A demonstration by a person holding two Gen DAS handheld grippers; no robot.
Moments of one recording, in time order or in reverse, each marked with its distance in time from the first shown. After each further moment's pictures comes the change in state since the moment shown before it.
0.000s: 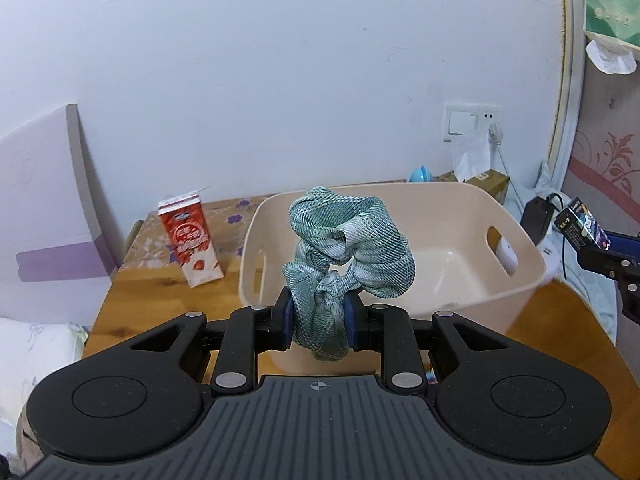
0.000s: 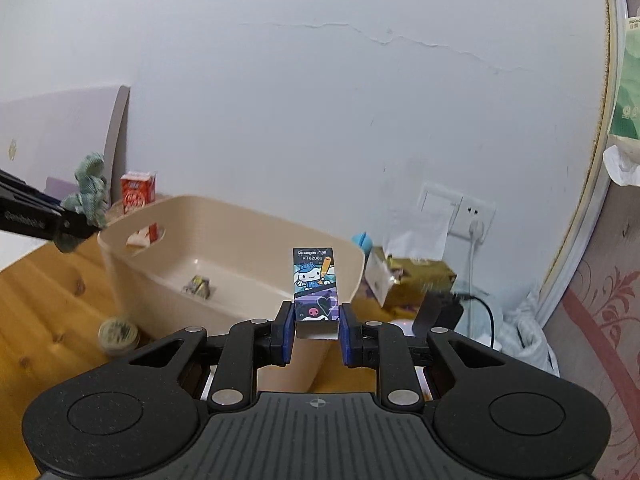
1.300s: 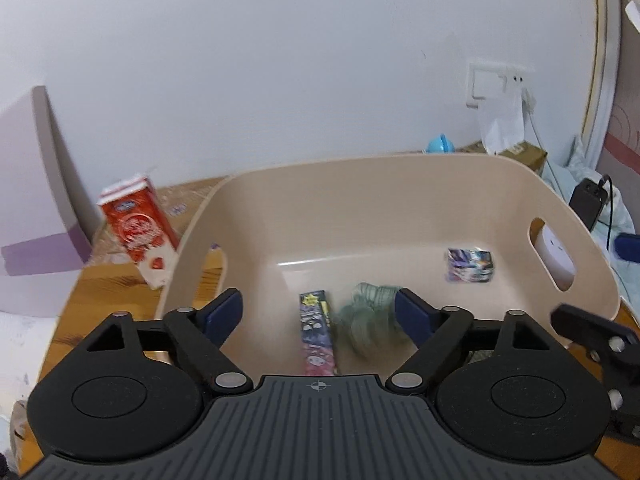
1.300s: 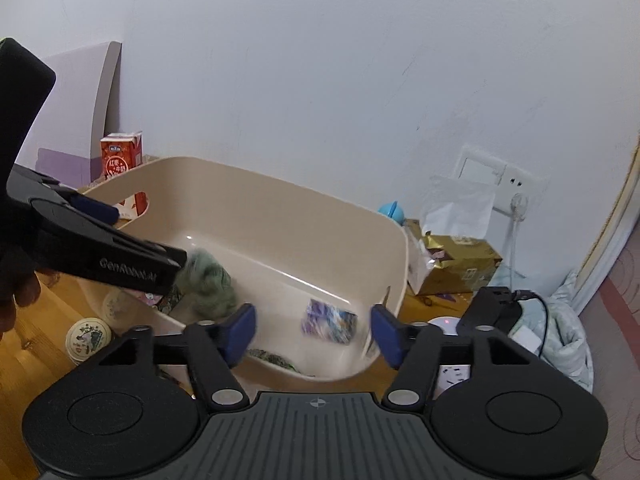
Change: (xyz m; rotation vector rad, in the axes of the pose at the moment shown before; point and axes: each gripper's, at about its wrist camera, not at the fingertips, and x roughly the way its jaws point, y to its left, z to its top) left arm 0.101 -0.028 0.007 0.009 0.077 0.061; right arm 0.081 0.016 0.006 -0.026 0.119 0.030
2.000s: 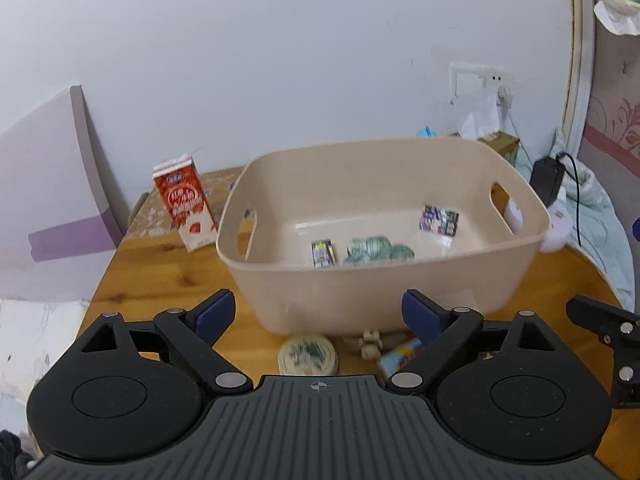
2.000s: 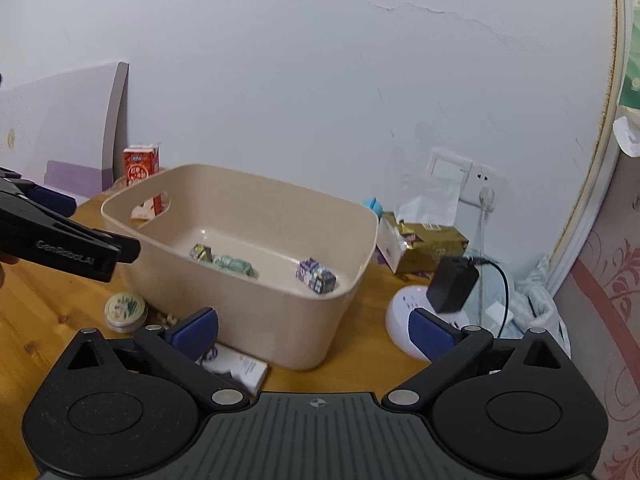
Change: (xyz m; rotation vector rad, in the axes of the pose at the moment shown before) left arm -0.091 -0.001 -0.053 0.012 0.000 0.012; right arm -0.077 -0.002 -0.038 0.034 -0.005 -0.015
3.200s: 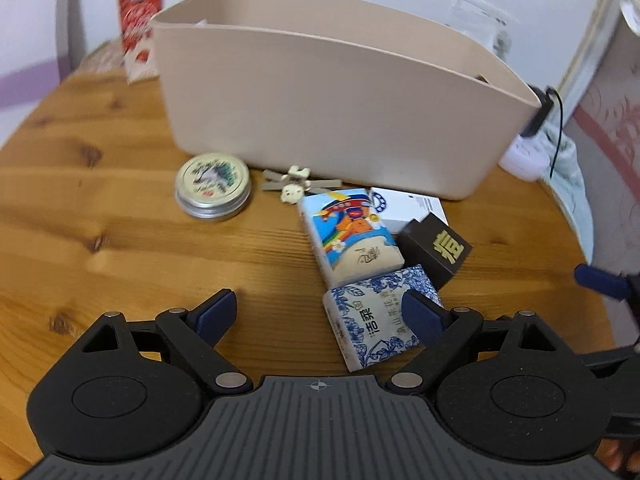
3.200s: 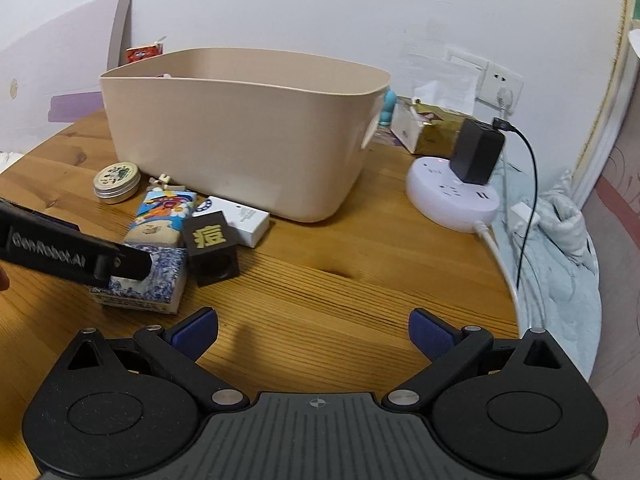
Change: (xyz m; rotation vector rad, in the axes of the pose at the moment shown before) left arm 0.047 -0.023 -0.086 -0.261 0.237 -0.176; right arm 0.038 0.000 -0.088 0.005 0.176 0.045
